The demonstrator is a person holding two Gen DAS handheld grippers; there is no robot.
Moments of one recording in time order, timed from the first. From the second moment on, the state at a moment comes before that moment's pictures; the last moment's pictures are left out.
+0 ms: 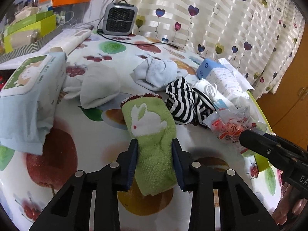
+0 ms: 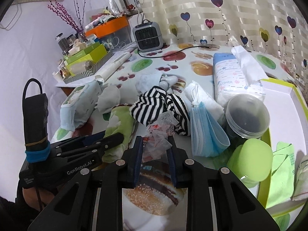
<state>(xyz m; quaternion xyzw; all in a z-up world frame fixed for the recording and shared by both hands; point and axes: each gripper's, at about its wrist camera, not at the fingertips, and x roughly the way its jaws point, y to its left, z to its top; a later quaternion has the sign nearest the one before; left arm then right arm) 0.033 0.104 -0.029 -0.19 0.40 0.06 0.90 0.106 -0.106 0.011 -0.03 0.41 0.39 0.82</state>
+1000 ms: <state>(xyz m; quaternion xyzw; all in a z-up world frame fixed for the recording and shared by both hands) -0.001 0.050 0.037 -0.15 0.34 0.00 0.93 0.061 -0.159 0.060 -0.01 0.35 0.37 0.86</state>
